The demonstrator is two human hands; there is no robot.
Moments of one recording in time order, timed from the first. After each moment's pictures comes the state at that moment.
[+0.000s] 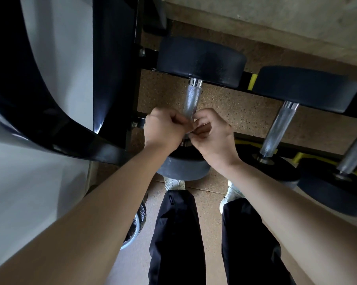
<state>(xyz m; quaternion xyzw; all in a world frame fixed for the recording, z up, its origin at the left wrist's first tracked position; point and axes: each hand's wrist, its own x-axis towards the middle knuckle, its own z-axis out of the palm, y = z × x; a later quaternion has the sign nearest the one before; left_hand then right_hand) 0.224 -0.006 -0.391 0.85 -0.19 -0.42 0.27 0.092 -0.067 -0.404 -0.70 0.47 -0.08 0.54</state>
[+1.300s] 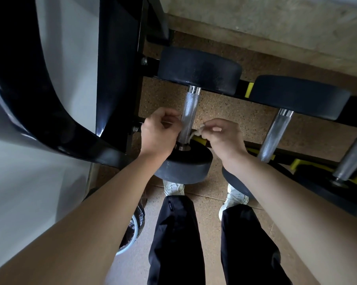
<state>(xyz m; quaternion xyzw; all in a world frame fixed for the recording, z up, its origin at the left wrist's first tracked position) 0.222 0.004 -0.395 0.84 -0.17 -0.36 0.37 0.089 -0.093 -0.400 -0.54 0.59 -0.01 0.60</state>
